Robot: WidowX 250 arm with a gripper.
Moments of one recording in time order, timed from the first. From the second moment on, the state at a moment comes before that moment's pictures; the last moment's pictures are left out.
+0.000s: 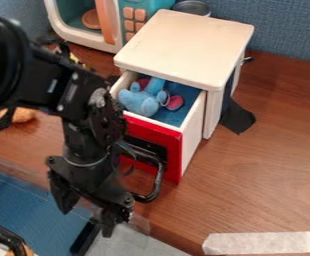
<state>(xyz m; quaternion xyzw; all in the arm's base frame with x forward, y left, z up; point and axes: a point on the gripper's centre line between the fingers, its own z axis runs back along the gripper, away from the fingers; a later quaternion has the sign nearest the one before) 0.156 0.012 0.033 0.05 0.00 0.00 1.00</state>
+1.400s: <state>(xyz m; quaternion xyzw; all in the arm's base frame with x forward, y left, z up) 0.205 0.000 0.023 0.07 0.00 0.01 1.00</state>
